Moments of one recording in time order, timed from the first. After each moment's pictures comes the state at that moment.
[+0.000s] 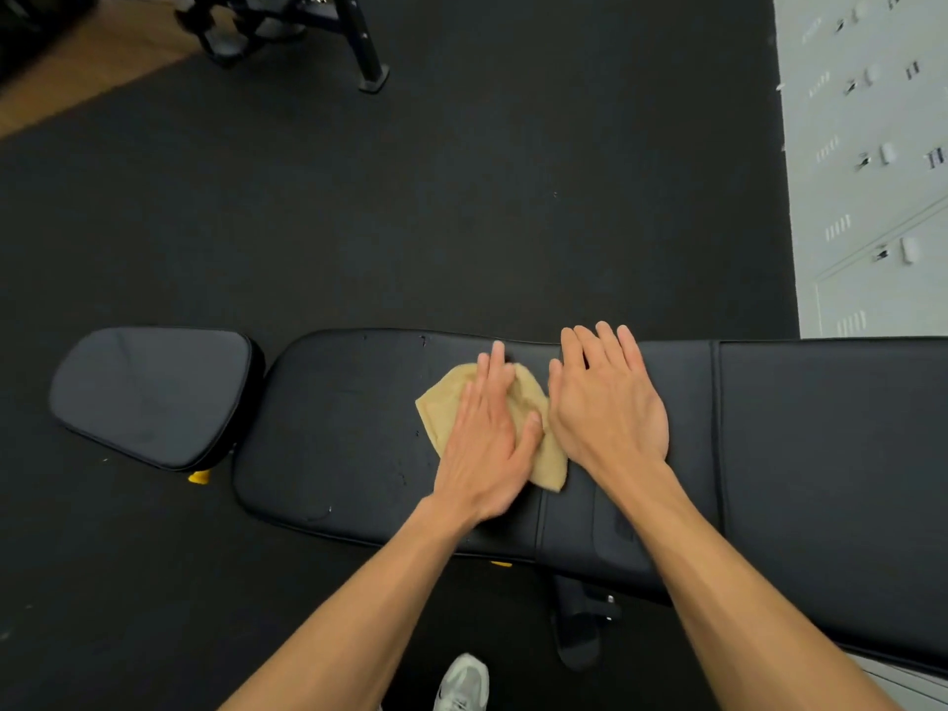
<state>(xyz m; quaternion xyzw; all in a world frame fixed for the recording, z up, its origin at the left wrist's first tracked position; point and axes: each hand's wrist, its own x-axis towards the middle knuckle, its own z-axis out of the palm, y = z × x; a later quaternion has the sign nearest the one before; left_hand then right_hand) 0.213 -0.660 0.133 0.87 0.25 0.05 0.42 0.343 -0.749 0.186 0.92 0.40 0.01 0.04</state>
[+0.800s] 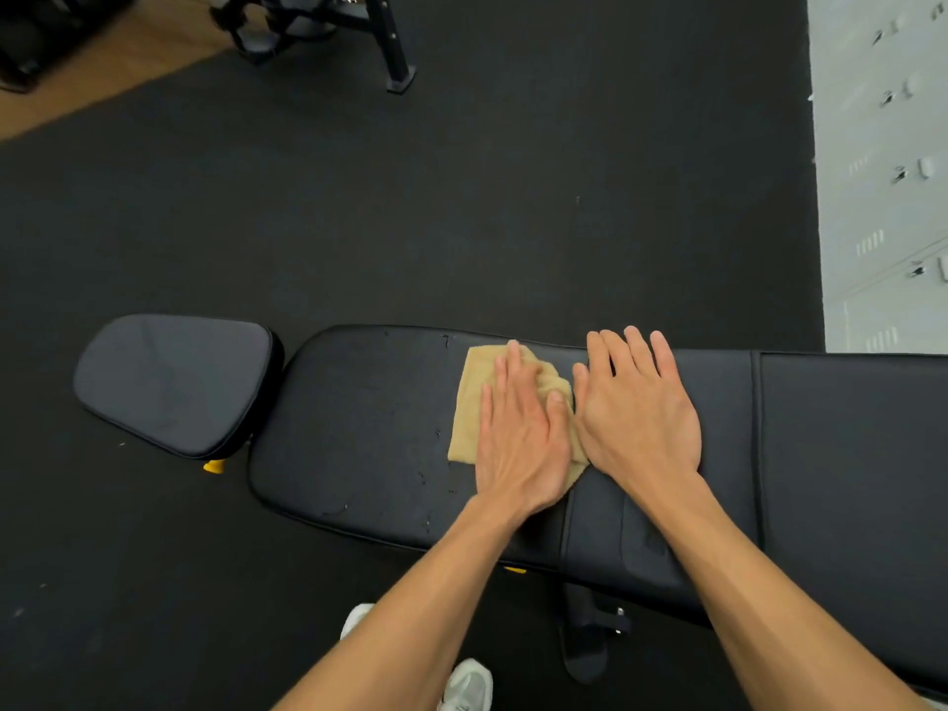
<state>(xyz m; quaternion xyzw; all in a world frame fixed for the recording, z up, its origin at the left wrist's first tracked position) 0.238 -0.675 0.133 0.82 0.36 0.06 0.43 0.342 -0.747 0.183 0.91 0.41 0.03 0.08</state>
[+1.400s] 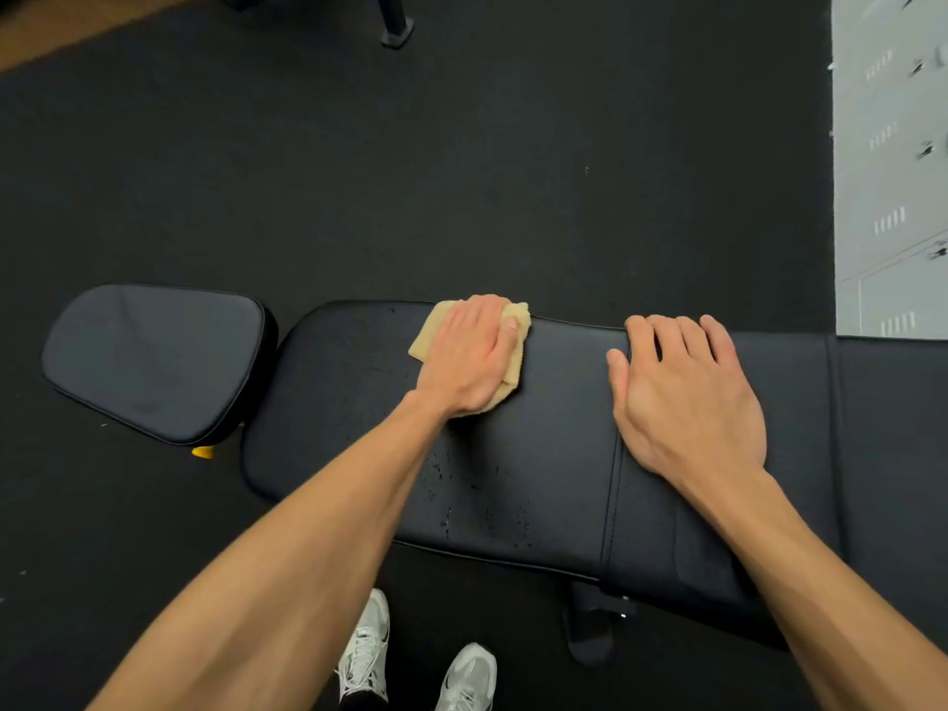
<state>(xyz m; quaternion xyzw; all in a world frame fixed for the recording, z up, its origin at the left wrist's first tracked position) 0.246 -0.534 0.065 0.91 0.24 0.09 0.32 0.343 -0.748 0.183 0.89 0.42 0.04 0.15</state>
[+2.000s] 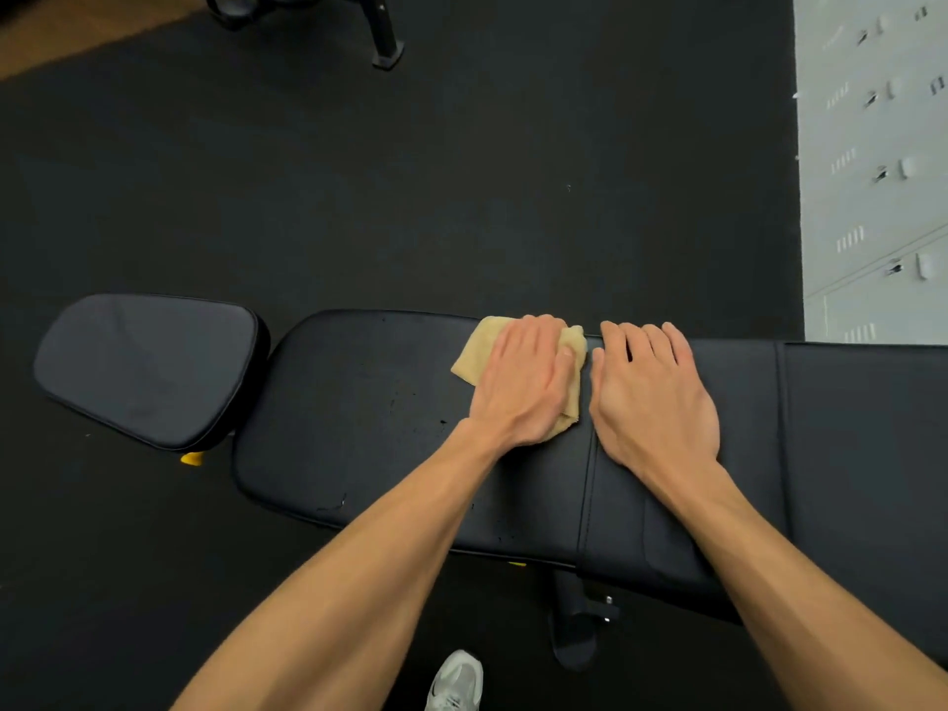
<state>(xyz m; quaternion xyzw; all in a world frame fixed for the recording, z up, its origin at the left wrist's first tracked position) 0.266 -0.612 0.110 0.91 0.20 0.13 0.35 0.338 -0.744 0.189 0.90 0.42 0.05 0.10</state>
